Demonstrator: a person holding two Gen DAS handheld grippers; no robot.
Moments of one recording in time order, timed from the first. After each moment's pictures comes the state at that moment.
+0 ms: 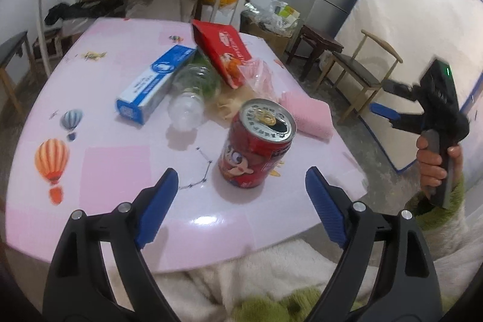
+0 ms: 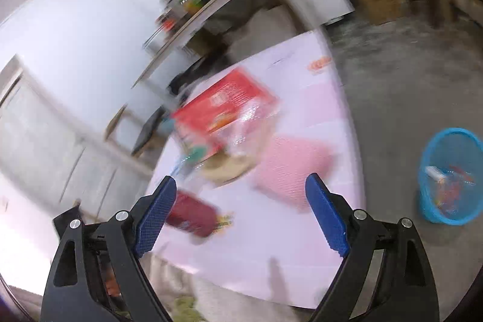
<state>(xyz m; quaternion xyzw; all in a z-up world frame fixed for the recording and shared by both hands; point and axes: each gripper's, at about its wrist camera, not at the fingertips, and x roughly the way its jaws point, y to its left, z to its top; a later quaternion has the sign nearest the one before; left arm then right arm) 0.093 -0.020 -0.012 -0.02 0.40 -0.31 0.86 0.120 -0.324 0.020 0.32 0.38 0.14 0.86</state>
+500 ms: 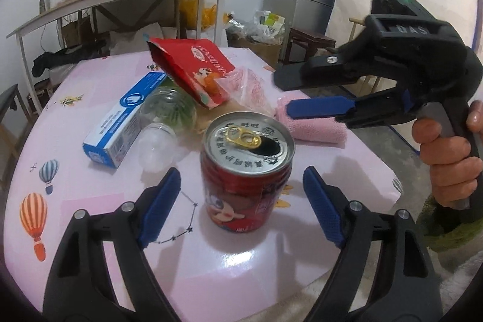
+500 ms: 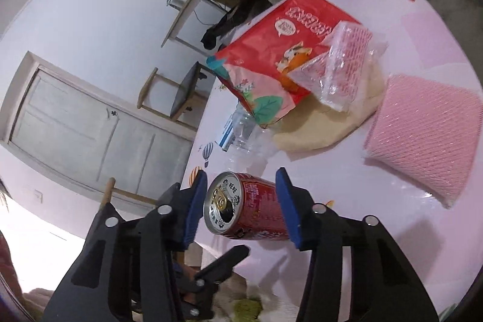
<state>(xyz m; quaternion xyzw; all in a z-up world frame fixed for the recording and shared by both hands) 0.109 -0.073 -0.037 0.05 0.33 -0.32 0.89 0.183 -0.245 -0.012 0.38 0.44 0.23 0.78</state>
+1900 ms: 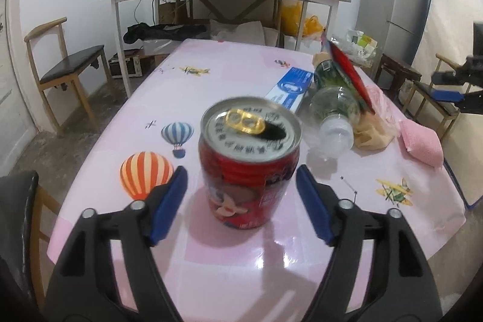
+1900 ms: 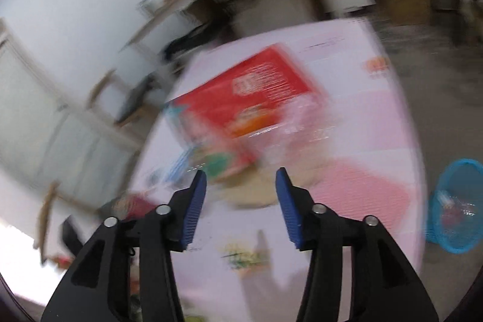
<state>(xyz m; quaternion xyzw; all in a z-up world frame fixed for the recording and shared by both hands) 0.130 0.057 -0.048 0.00 0.34 -0.11 0.93 0.207 -0.299 0.036 0.24 0.44 0.04 0.87</state>
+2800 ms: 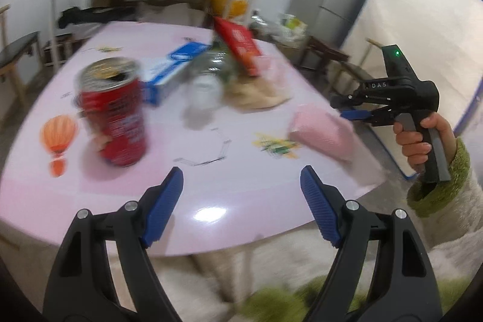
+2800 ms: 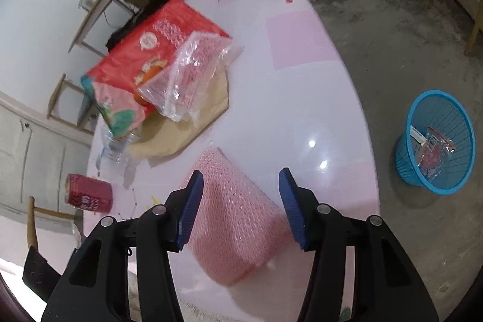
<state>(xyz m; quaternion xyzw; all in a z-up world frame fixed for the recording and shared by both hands) 0.066 -0.002 -0.036 -0.03 0.37 -0.30 0.88 0.153 -0.322 -0.026 0.29 0.50 0.01 0.82</state>
